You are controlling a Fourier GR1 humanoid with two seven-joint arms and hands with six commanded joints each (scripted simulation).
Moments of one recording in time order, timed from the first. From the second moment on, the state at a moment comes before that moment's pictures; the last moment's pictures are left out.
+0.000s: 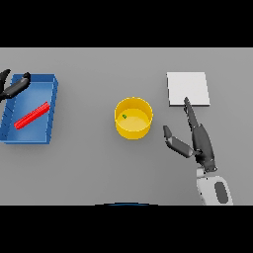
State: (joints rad) left arm -0.61 0.89 -0.65 -1.09 0.40 0.26 0.46; right arm 0.05 -0.06 0.15 -1.67 0.26 -0.04 -0.12
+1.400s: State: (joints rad) left arm -0.56 0.90 -0.60 -1.14 0.46 0.29 0.35; right arm -0.63 -0.37 0.70 -1.26 0.91 0.42 -0.19
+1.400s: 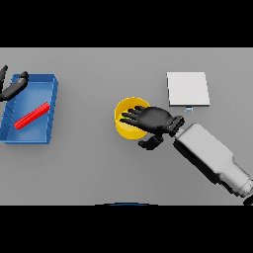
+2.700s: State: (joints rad) left arm -0.55 0.92 -0.60 -1.15 0.47 0.27 0.32; right arm -0.69 -0.34 0.73 -1.17 0.90 0.47 -0.20
